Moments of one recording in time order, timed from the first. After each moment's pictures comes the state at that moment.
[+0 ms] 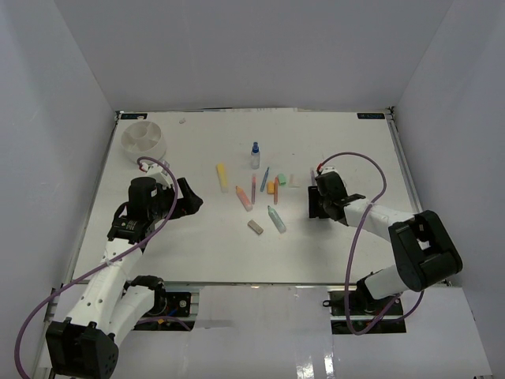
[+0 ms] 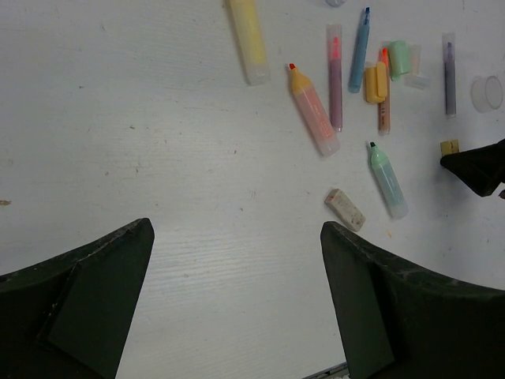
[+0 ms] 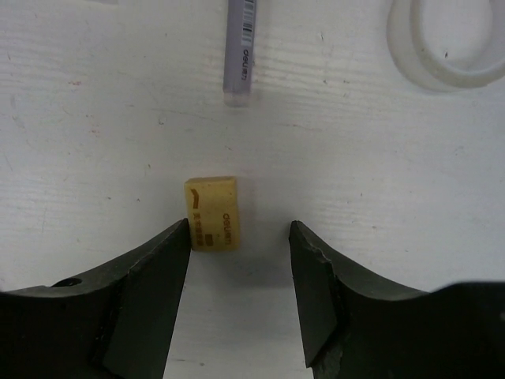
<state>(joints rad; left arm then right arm) -0.17 0.83 0.64 -0.40 0.21 -0.41 0.45 1.45 0.65 -0.14 0.19 0.27</state>
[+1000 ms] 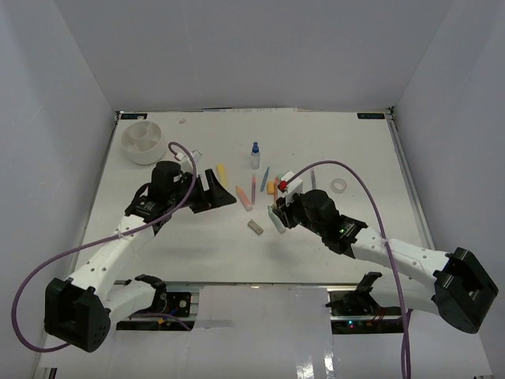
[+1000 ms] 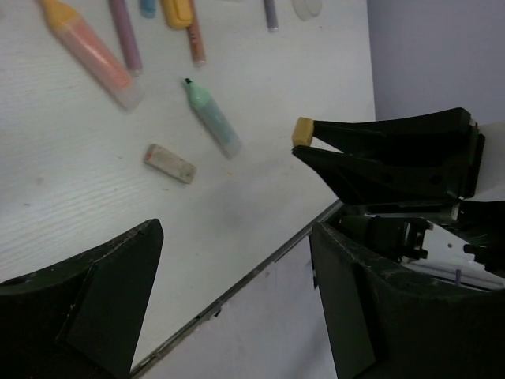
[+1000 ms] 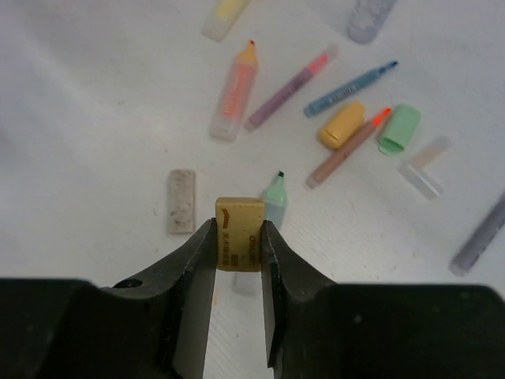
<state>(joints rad) -0.33 1.03 0.75 -0.32 0.51 -0.63 0.85 1.12 0.57 0.11 0.08 0.03</state>
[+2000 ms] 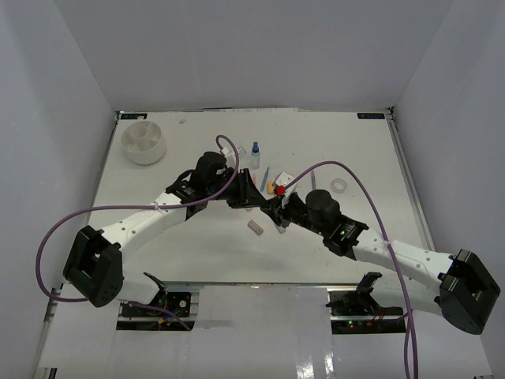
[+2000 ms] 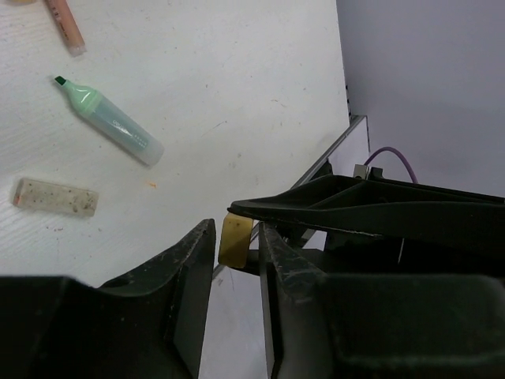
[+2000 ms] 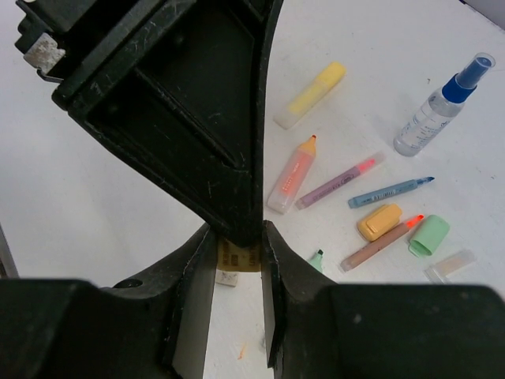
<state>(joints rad) -0.65 1.37 0.96 -0.16 0.48 -0.77 0.91 1.09 0.58 0.28 -0.09 -0.08</state>
